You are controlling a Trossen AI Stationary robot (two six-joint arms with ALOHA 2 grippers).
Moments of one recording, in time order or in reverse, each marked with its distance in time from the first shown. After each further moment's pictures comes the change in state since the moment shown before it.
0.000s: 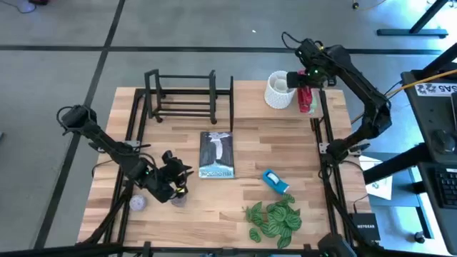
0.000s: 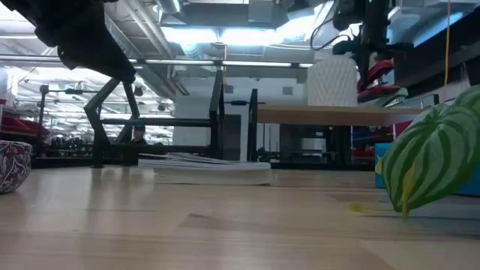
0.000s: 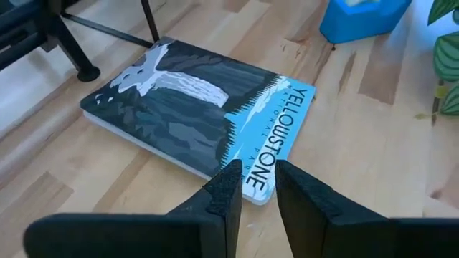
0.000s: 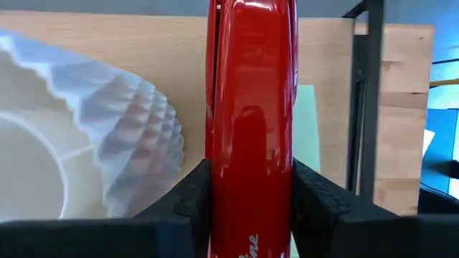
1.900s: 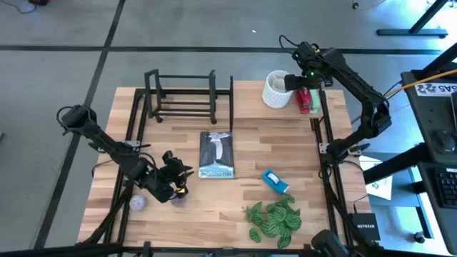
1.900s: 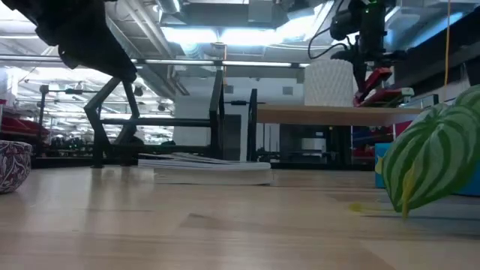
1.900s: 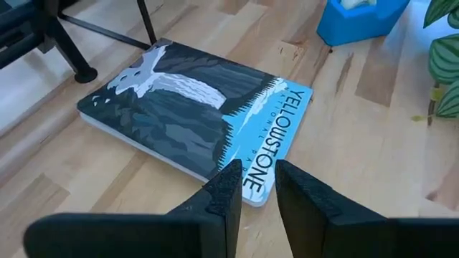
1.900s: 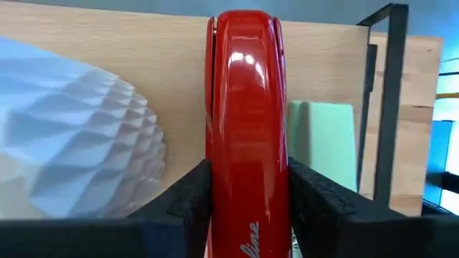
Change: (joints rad) left arm 0.001 0.000 0.000 0.005 0.001 0.000; right arm 0.002 -0.014 -0.088 0.077 0.024 -0.043
